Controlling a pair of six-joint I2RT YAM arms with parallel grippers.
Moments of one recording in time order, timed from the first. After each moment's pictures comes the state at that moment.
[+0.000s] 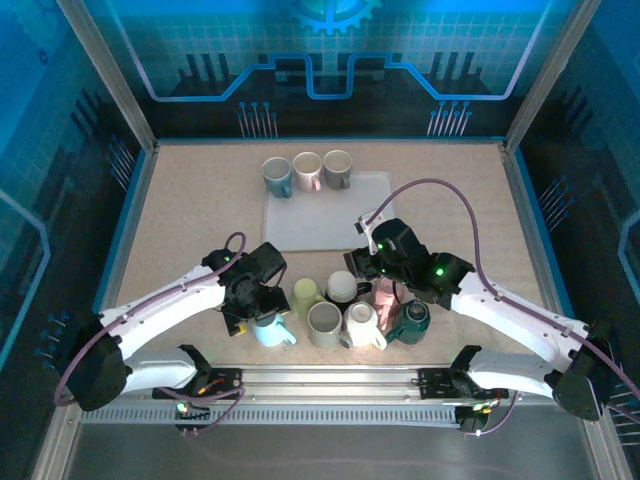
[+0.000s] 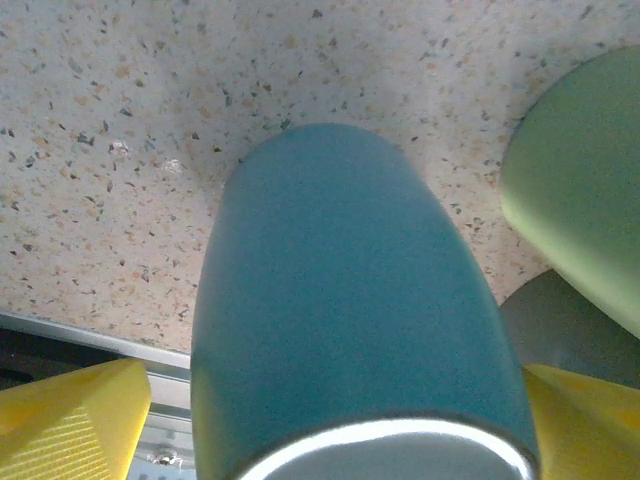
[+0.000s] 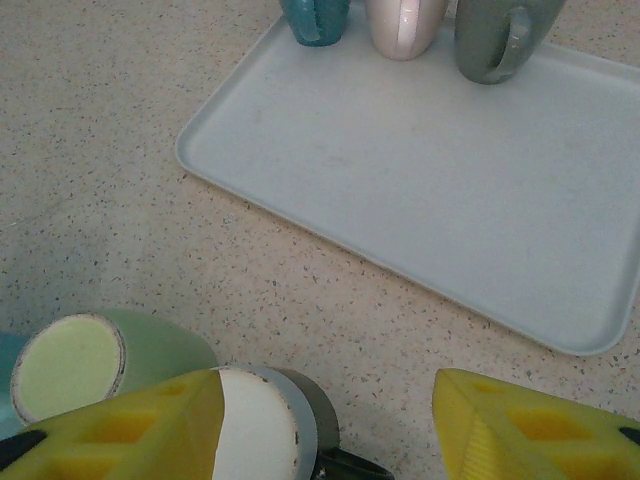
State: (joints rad) left arm -0.70 1.23 0.85 -1.11 0.11 -1.19; right arm 0.82 1.12 0.90 -0.47 0.19 0.26
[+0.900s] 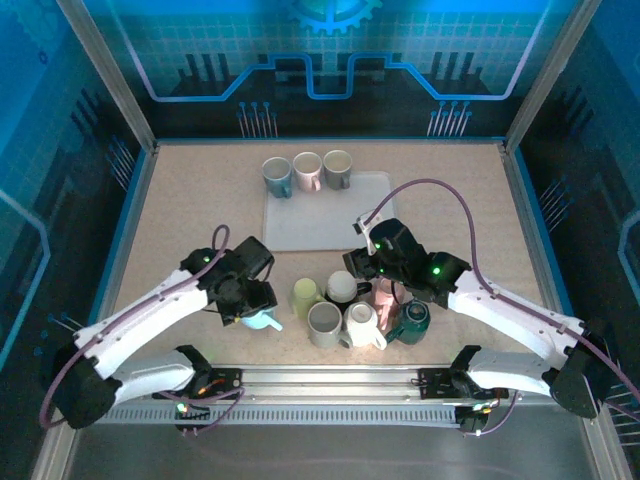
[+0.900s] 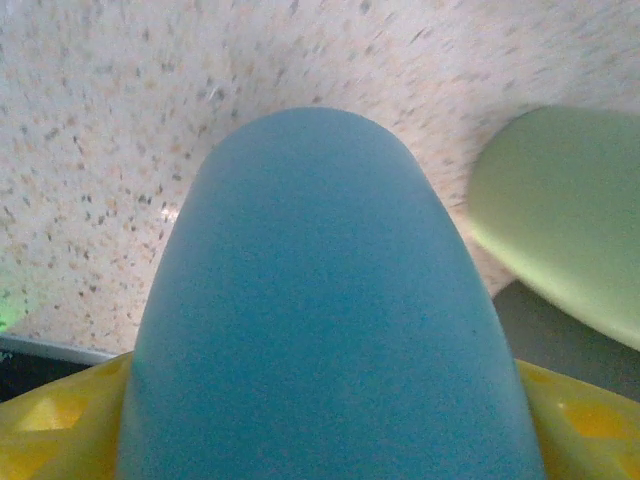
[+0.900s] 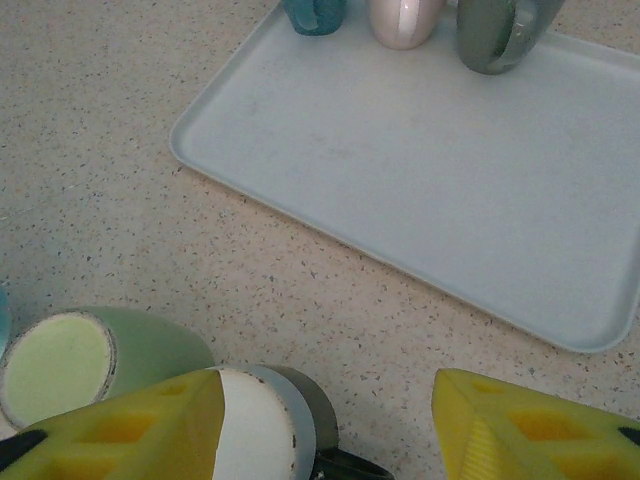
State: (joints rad) left arm -0.66 1.10 0.90 -1.18 0.02 -1.08; right arm 0.81 1.14 0.90 -0.46 0.18 0.26
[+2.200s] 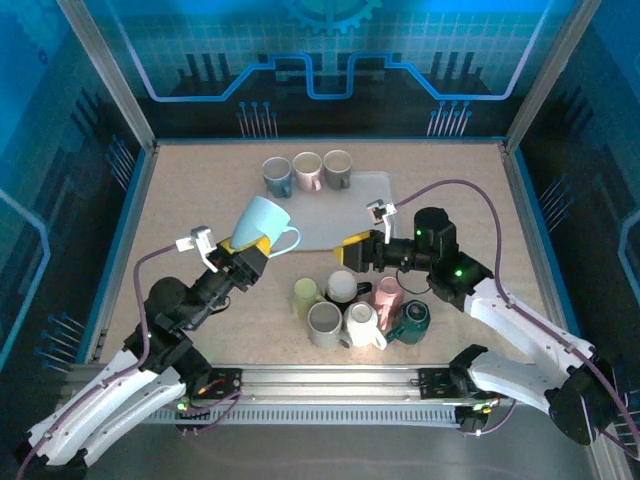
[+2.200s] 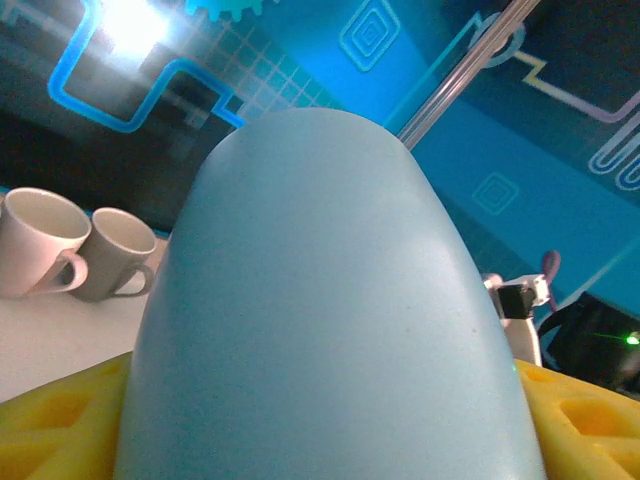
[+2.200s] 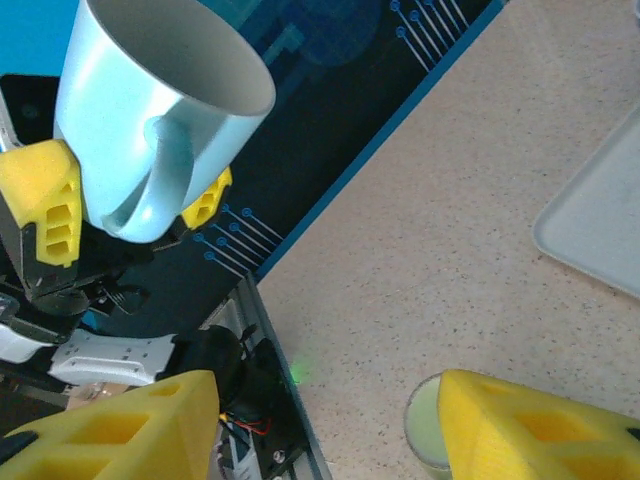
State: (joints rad) left arm -0.66 0.40 0.45 0.11 -0.08 -0.69; right arm 0.58 1.03 0.75 0.01 -0.67 0.57
